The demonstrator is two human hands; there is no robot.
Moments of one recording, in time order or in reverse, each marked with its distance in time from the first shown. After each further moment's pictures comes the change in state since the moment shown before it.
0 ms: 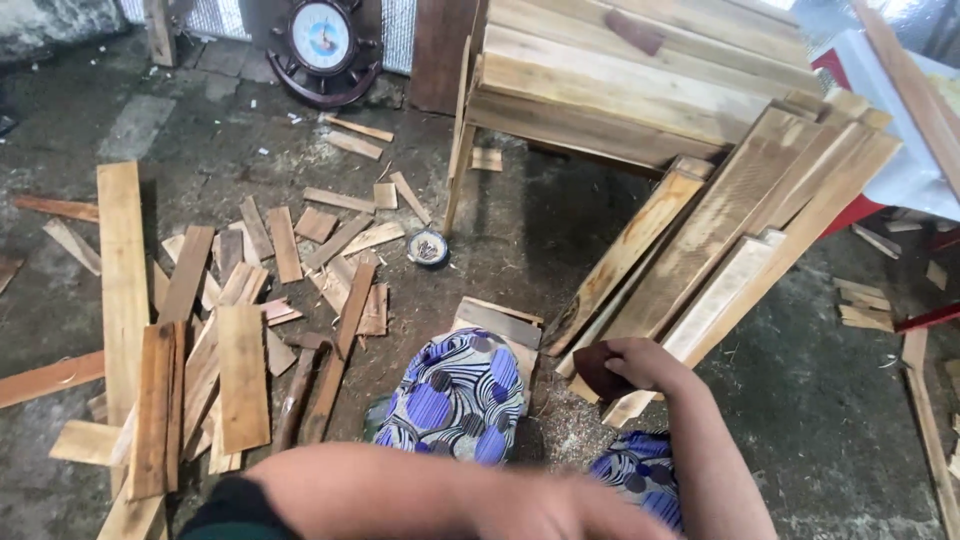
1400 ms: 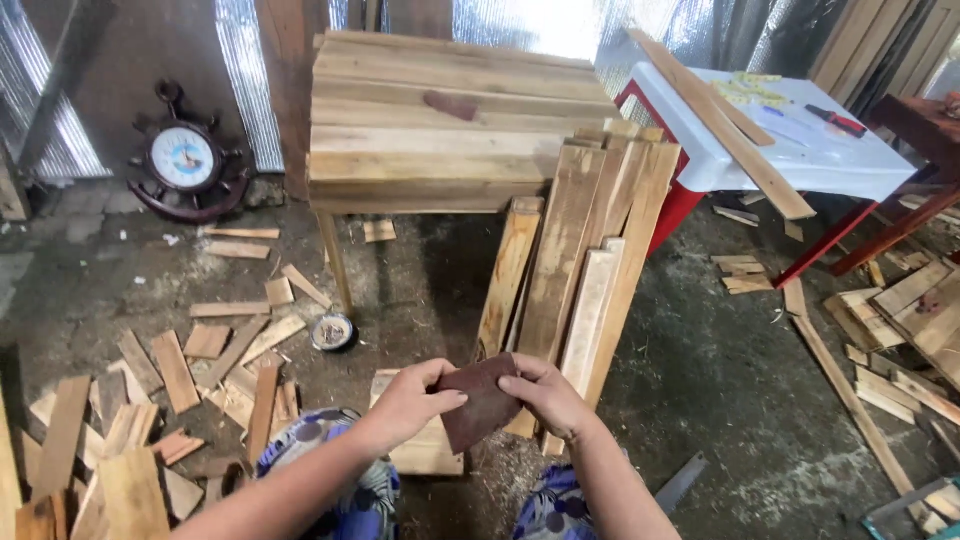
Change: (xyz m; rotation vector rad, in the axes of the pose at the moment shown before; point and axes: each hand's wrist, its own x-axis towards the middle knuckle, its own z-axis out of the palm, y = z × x) left_hand 0.117 -0.068 0.013 0.533 0.116 -0.600; right_hand -0.070 0.002 -0.007 1.439 0.193 -0.648
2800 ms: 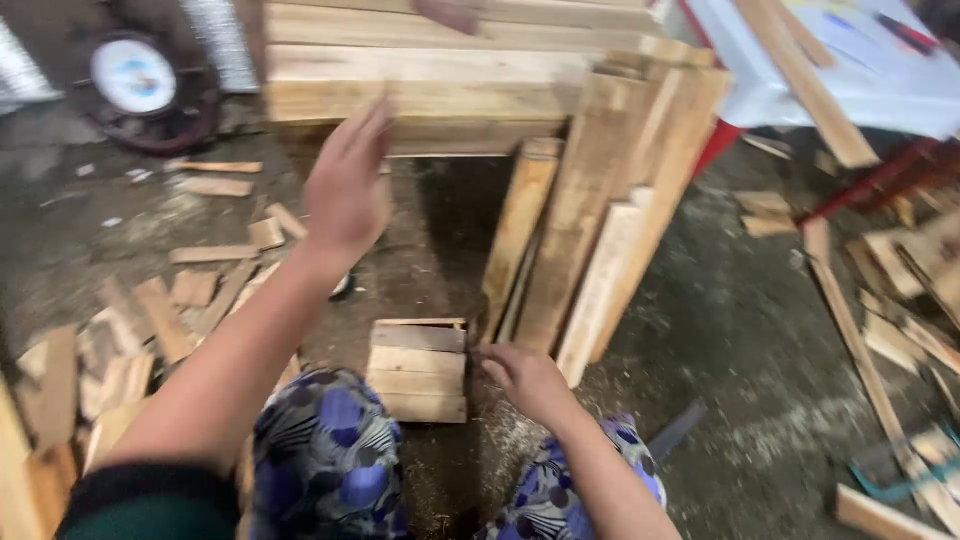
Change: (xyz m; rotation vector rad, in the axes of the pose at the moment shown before) left_hand 0.132 0.061 -0.131 0.653 0.780 0.829; right_hand 0.022 0.049 -0.001 -1.085 0.122 0.066
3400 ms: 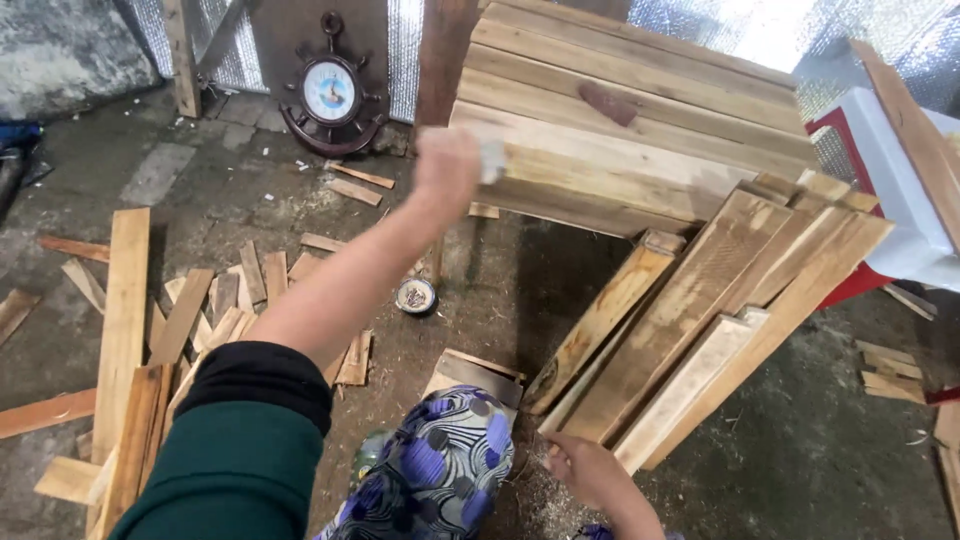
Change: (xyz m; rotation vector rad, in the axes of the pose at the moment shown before) left_hand 0.054 -0.133 0.037 1.253 -0.203 -0.099; right_hand 0.014 0.021 0.003 -0.184 -0.615 0.255
